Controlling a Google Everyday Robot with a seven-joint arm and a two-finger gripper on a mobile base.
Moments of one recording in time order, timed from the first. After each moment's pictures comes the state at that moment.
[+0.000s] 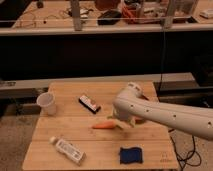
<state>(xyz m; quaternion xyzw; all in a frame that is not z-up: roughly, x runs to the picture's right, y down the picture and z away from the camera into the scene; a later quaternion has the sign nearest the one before) 0.093 0.178 0.775 -0.21 -0.17 -0.54 0.80</state>
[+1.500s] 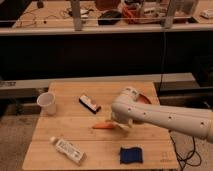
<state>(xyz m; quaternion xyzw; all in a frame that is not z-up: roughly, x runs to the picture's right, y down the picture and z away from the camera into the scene) 0.082 0.192 0.796 -0.20 -0.18 -0.58 0.77</state>
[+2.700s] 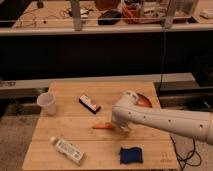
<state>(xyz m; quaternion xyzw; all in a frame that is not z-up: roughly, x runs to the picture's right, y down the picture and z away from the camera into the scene) 0.085 0.210 0.806 -0.20 -0.18 -0.57 0.78</state>
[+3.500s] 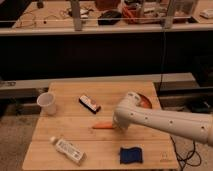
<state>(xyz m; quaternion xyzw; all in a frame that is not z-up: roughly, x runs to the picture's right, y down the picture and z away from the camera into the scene) 0.093 0.212 0.813 -0.20 -0.18 -0.54 0.80</state>
